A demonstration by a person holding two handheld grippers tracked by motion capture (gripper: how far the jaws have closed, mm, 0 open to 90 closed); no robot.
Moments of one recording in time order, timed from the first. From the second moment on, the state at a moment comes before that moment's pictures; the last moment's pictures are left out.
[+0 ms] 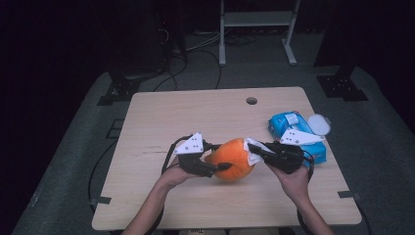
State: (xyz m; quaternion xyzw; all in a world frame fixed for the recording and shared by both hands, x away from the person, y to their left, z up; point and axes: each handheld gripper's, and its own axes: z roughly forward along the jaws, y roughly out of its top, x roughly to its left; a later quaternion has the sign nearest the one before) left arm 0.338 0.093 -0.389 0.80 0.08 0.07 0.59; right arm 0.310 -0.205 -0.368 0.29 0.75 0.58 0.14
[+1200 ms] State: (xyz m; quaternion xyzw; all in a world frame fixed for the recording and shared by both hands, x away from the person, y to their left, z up) left arm 0.341 0.069 -0.422 0.86 0.09 0.06 0.50; right arm 0.316 -0.165 -0.392 0.28 0.81 0.51 0.12
